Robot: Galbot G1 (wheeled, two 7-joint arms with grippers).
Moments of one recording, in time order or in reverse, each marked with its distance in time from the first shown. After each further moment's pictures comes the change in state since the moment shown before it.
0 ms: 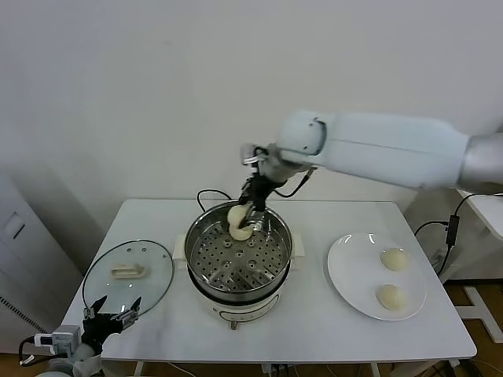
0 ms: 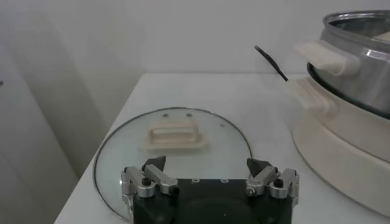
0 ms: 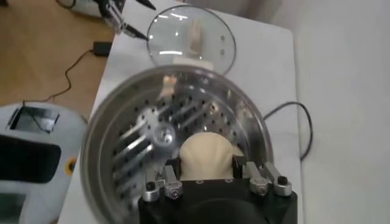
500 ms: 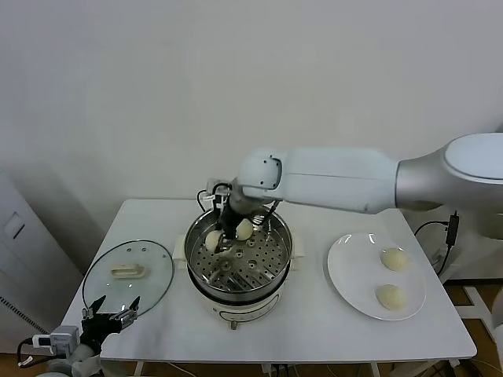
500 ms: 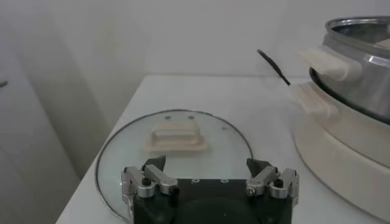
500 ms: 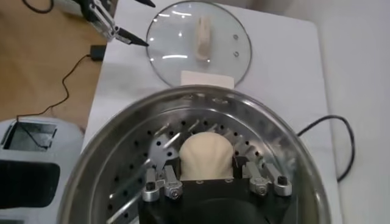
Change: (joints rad) left arm 0.009 -0.012 -0.011 -0.007 0.000 -0.001 -0.001; right arm -0.144 0.118 0.009 -0.053 0.022 -0.065 0.142
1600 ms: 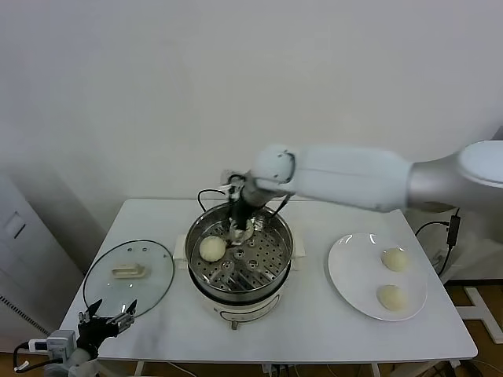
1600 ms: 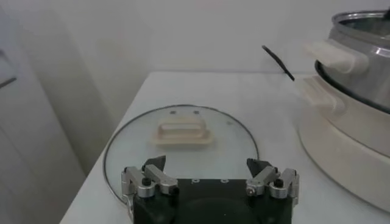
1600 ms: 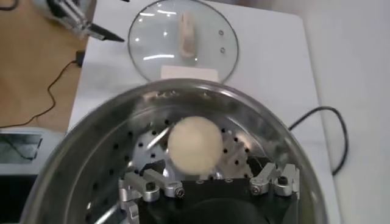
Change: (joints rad) left arm 0.024 0.005 -0.013 -0.003 0.001 -0.010 0.000; right arm 0.108 -0.199 -0.019 0.028 -0.077 0.072 -0.185
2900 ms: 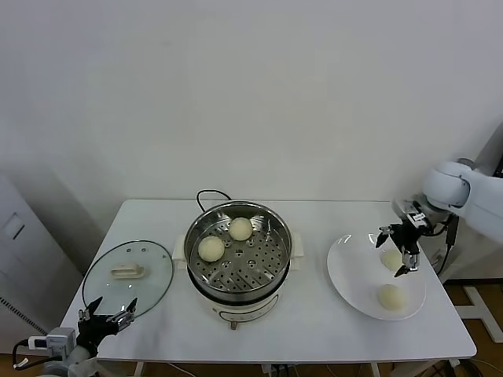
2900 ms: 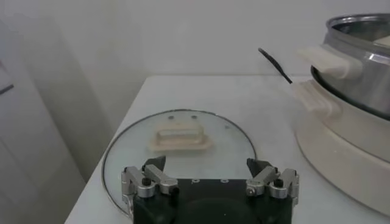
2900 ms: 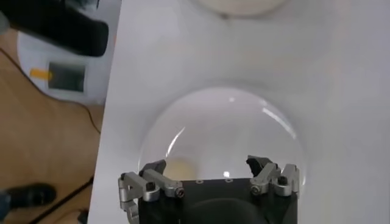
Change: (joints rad) left arm 0.000 0.013 -0.002 -0.008 -0.003 0.008 -0.001; right arm -0.281 -0.572 0.169 -0.135 -0.720 0.509 -0.429
